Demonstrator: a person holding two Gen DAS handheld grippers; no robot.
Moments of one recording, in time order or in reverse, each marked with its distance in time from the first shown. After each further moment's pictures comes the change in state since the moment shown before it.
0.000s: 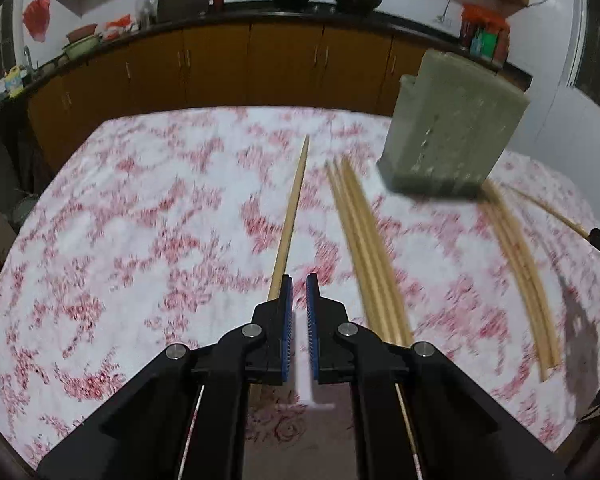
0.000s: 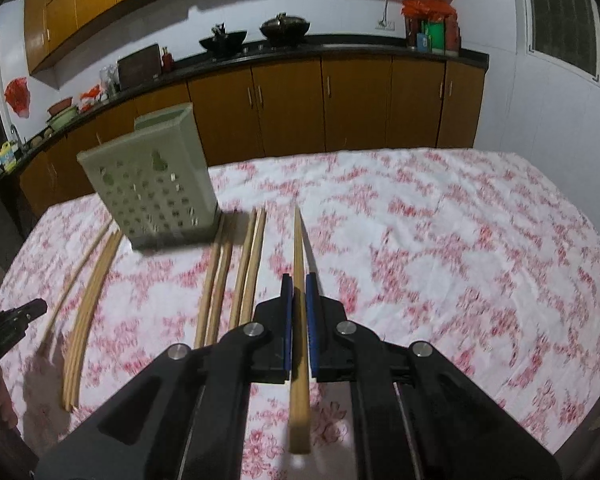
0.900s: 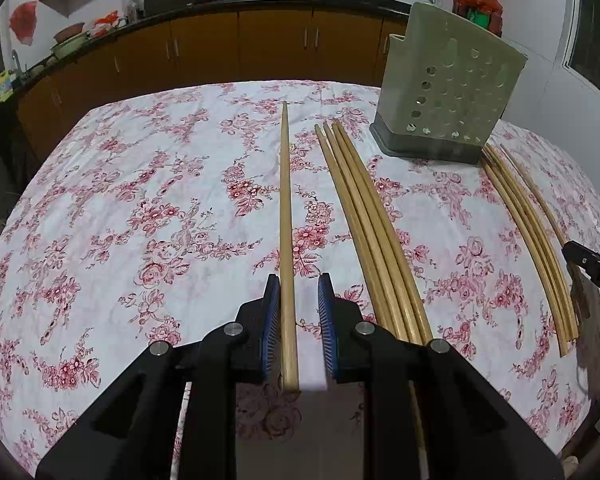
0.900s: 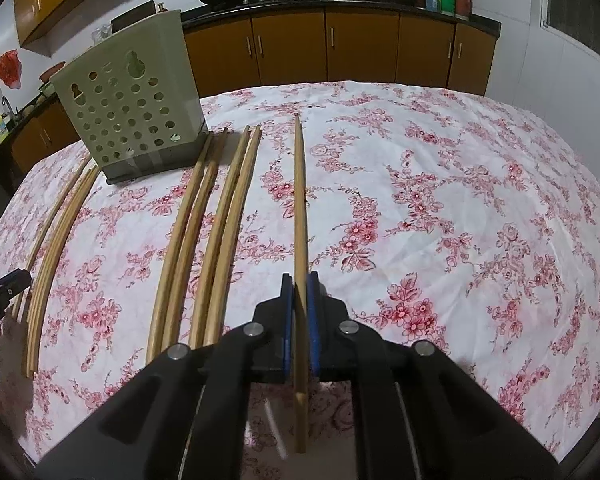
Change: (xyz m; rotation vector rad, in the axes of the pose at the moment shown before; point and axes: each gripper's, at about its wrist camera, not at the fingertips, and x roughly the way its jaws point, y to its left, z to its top) left arm 0.017 -0.007 -0.018 0.042 0.043 -0.011; right arm 0.048 0.002 -0.039 -0.020 0.147 -0.012
